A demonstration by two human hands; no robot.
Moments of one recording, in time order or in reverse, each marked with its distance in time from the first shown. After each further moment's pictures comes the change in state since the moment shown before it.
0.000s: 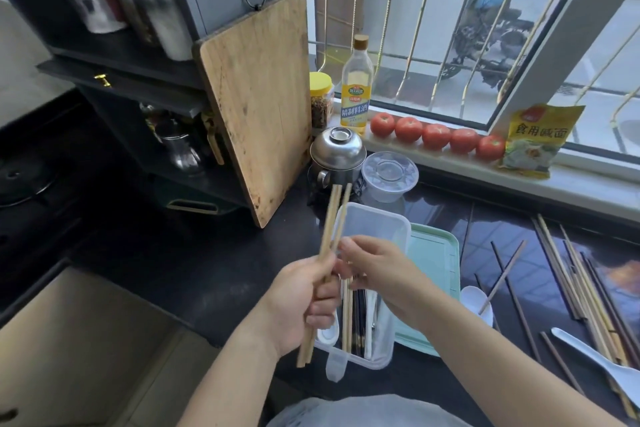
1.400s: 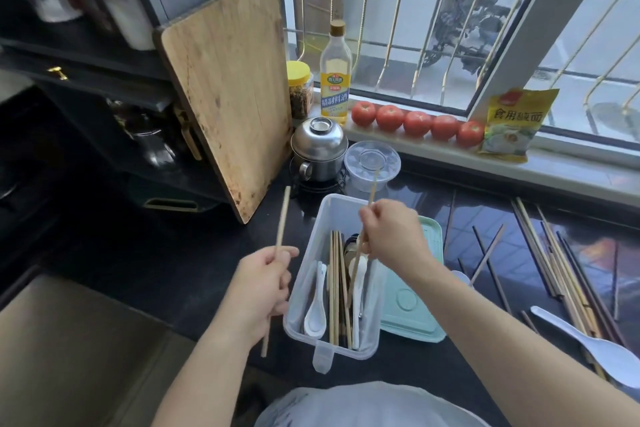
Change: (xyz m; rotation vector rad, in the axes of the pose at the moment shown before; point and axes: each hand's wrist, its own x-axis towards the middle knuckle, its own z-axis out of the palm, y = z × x) left_hand 0.009 -0.006 -0.020 0.266 0.397 0.143; right_hand 0.035 0.001 -0.037 -0.596 0.519 -0.064
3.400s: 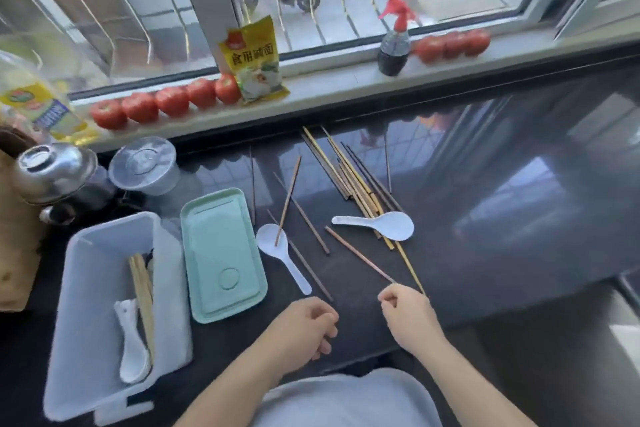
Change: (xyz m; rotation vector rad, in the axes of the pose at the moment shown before) left_hand -0.087 -0.108 0.285 0.882 -0.790 -0.171; right_hand -0.202 0.343 -0.116 0.009 0.062 0.659
